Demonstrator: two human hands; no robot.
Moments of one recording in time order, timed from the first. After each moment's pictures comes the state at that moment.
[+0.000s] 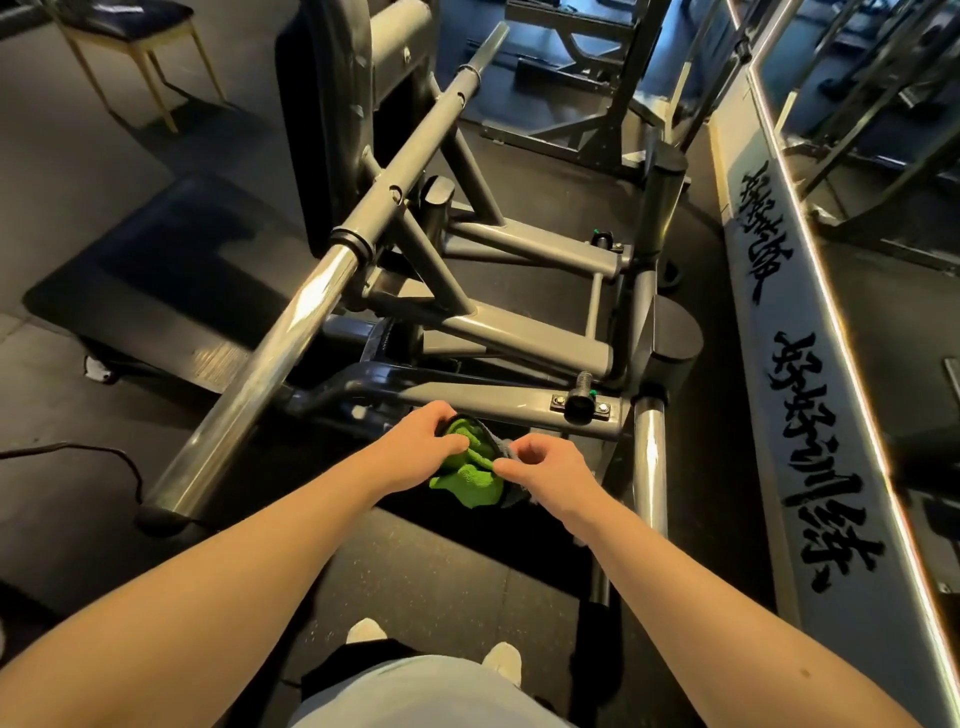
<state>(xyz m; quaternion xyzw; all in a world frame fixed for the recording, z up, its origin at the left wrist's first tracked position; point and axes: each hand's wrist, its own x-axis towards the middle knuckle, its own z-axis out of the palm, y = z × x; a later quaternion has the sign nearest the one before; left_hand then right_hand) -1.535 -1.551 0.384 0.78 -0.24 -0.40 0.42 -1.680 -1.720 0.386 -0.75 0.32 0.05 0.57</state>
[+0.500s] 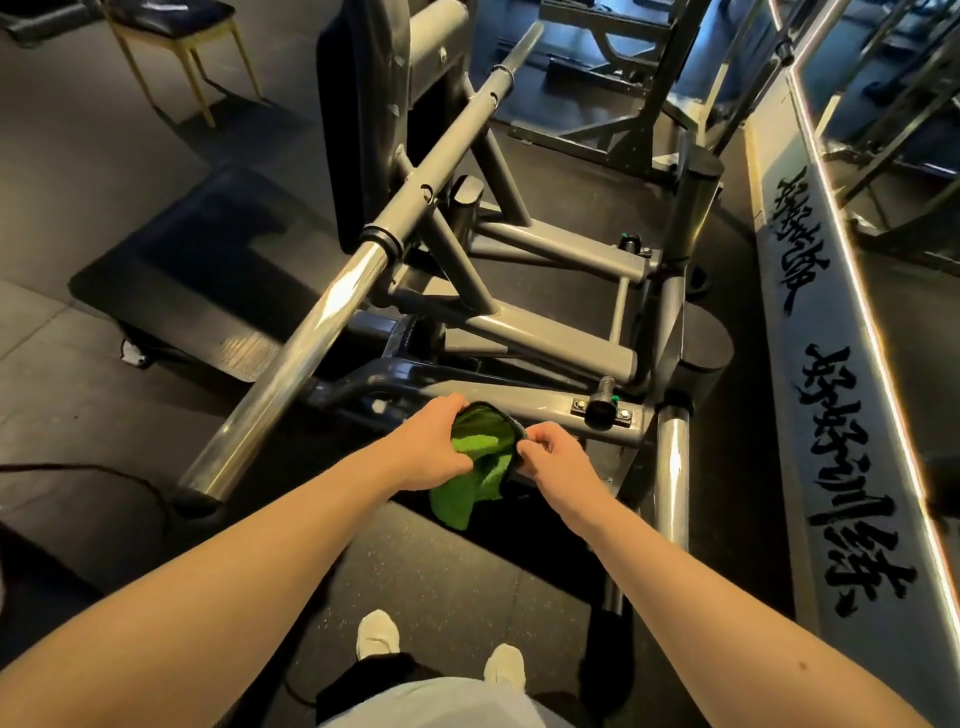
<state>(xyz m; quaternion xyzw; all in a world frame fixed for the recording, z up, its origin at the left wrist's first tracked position) -1.532 -1.540 0.398 0.82 -0.30 -0.36 0.34 -1.660 -1.708 0.378 -0.73 0.33 0.02 0.59</state>
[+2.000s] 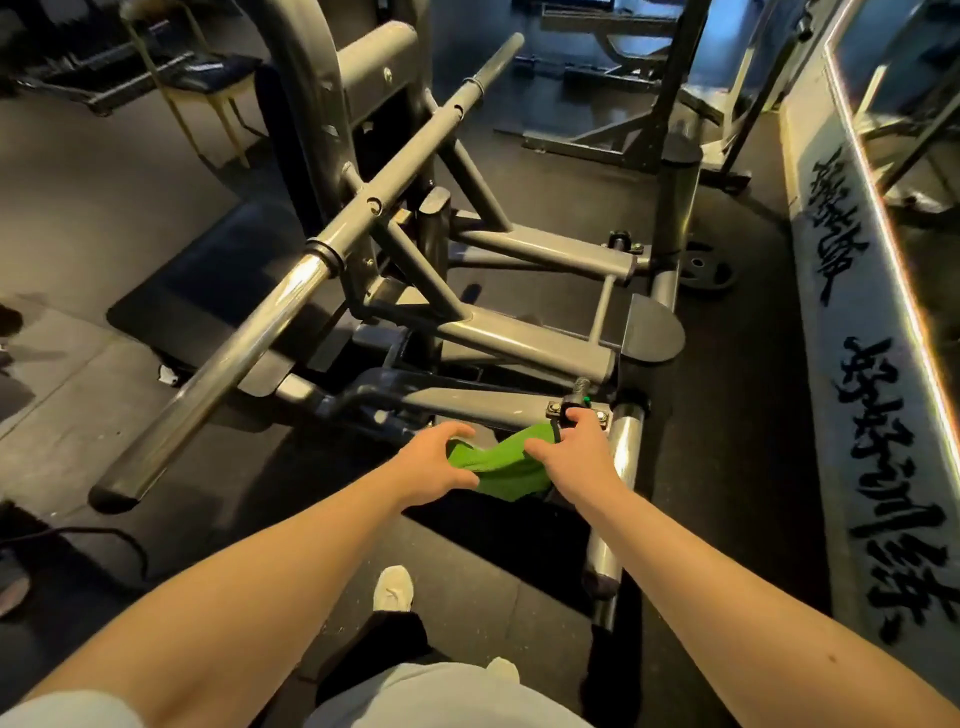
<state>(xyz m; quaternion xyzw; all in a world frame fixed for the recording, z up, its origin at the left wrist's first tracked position) -1.596 -1.646 0.340 0.86 -0.21 -0.35 0.31 -1.714 -1.839 0.380 -0.73 0.36 0.00 0.58</state>
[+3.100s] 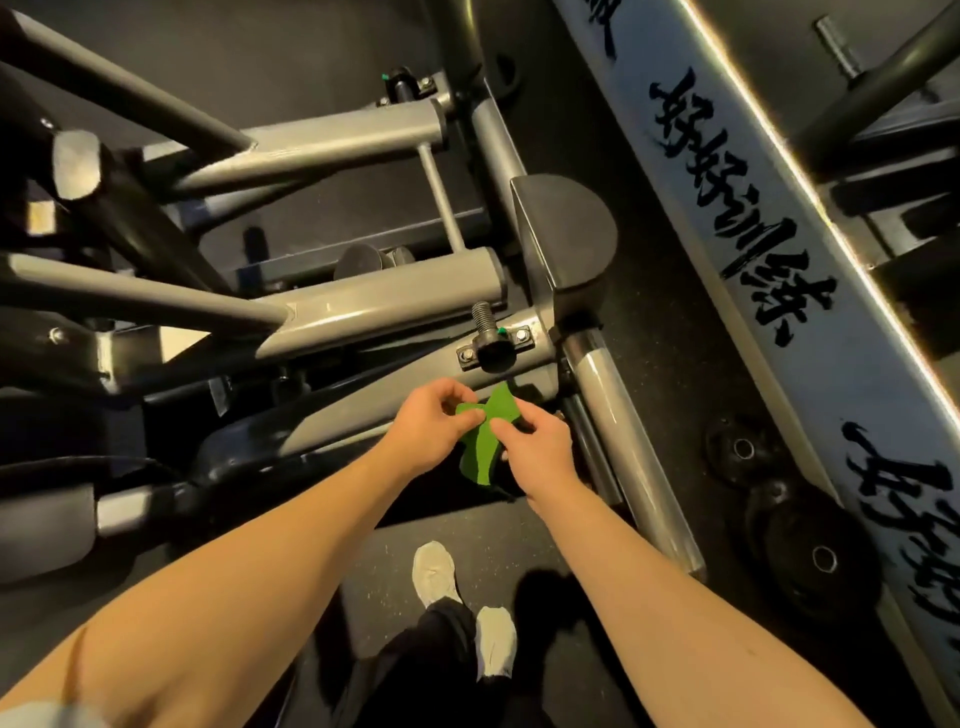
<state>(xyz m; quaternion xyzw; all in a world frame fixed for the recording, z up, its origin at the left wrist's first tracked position) -1.469 -1.817 0.224 0.74 -0.37 -0.47 0.31 -1.627 -1.855 0.228 -0.46 0.60 -0.18 0.63</state>
